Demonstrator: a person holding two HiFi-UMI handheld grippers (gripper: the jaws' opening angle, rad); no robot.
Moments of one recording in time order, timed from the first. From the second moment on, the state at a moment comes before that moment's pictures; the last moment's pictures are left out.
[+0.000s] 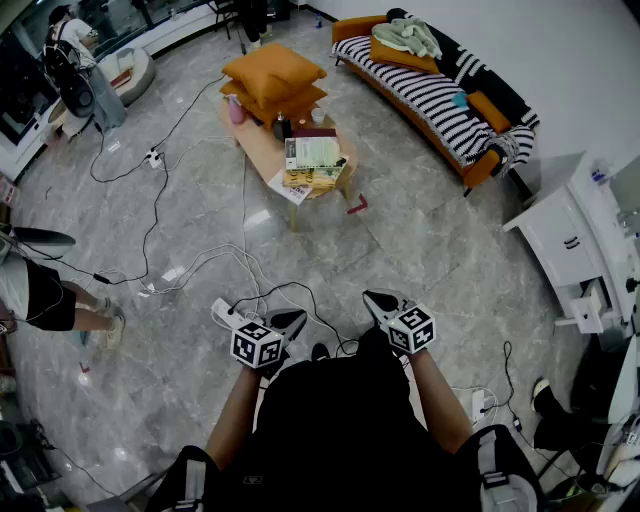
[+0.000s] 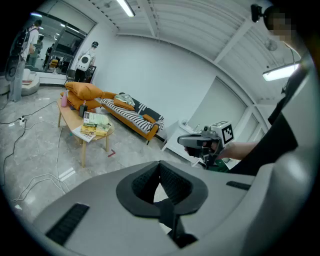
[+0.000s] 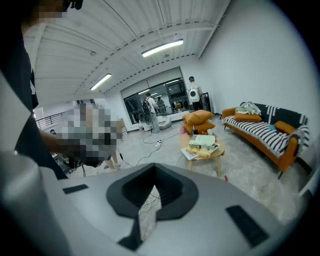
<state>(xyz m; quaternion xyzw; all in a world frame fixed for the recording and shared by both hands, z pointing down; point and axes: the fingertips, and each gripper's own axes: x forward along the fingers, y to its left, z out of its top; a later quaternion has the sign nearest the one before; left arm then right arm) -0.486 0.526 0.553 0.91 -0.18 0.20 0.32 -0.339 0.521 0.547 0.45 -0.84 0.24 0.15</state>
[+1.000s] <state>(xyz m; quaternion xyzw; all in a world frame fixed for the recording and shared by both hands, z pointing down) -0.480 0.538 0.559 0.91 -0.18 0.22 0.32 -0.326 0.529 0.555 0.46 -0.84 0.25 0.15</state>
